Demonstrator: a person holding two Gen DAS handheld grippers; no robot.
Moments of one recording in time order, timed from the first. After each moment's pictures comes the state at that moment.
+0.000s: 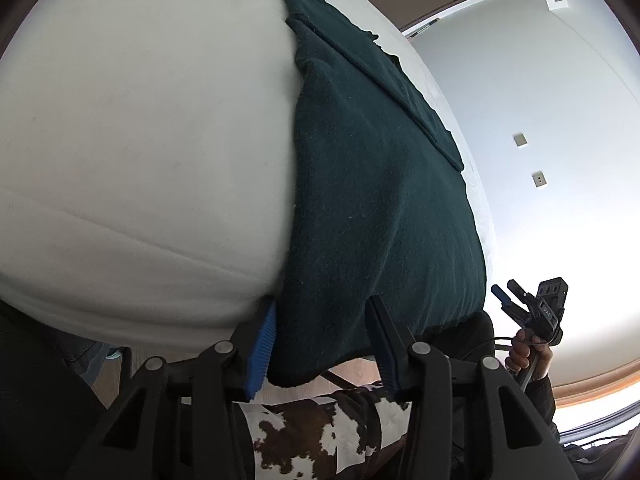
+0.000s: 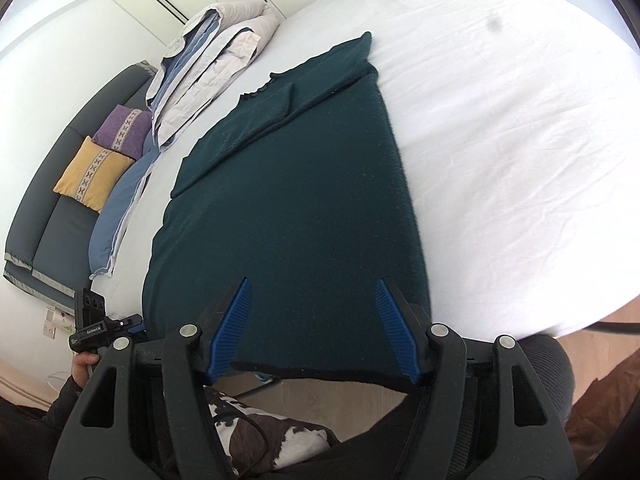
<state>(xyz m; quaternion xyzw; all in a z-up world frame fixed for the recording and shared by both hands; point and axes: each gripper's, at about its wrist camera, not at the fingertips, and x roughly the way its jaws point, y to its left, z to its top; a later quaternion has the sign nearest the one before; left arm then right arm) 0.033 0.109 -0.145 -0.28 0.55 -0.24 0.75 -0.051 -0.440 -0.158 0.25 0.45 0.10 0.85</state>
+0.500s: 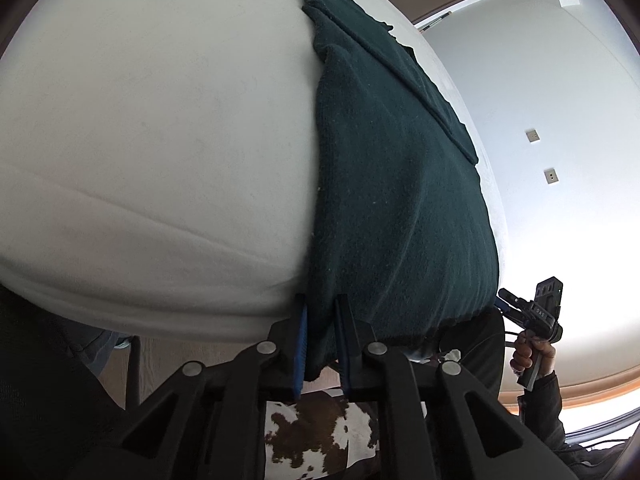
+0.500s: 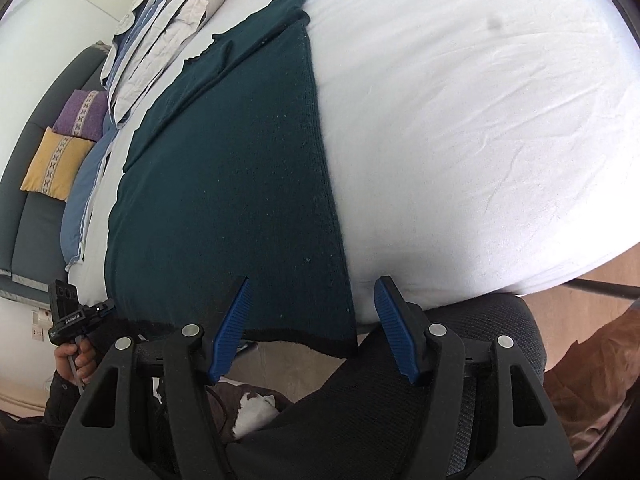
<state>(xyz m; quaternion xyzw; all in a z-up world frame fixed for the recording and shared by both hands) 0.027 0.109 -0.152 -0.26 0.57 -0.22 0.75 -0.034 -0.463 -0.195 0.24 0.53 0.06 0.81</state>
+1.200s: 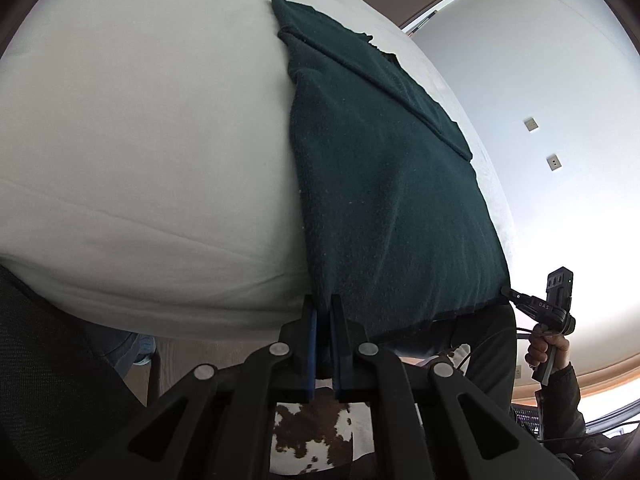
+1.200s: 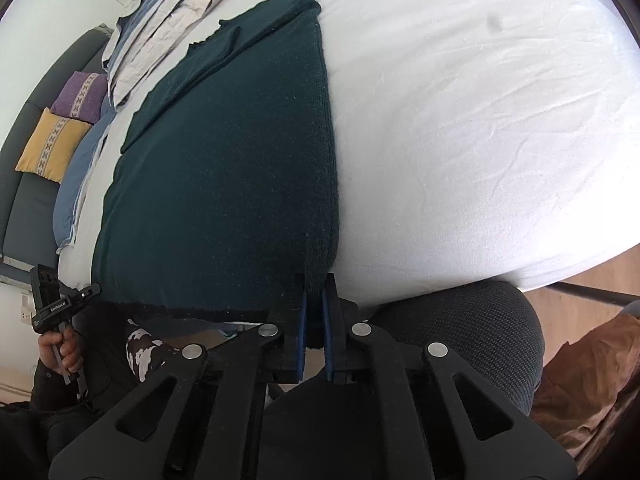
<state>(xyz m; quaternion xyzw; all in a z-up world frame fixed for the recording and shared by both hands) 0.013 0.109 -0.129 -0.23 0.54 -0.22 0.78 -0.048 -0.448 -0.186 0.22 0.51 0.07 0.83</state>
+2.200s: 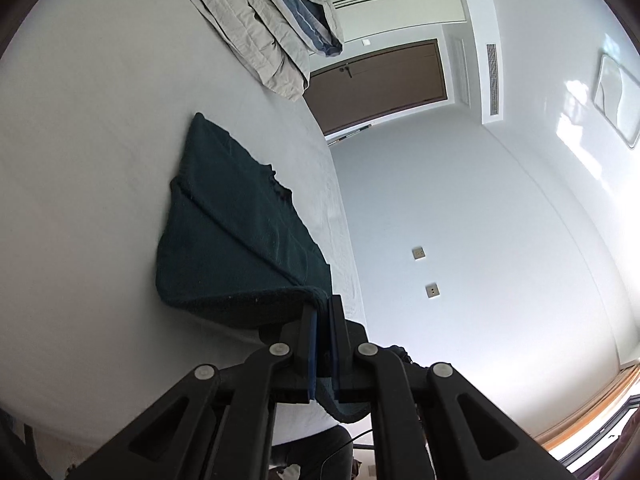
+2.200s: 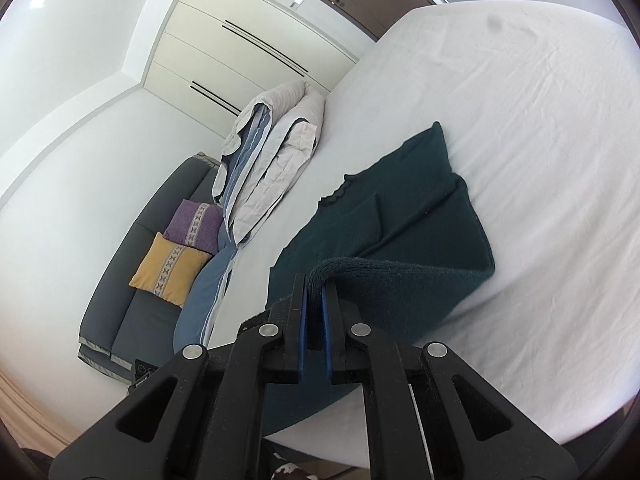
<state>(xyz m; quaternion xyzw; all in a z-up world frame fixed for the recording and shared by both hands) 0.114 0.137 -0.039 -0.48 0.36 -0.29 0.75 0.054 -0.445 -0.045 0.39 0.28 0.17 0.86</state>
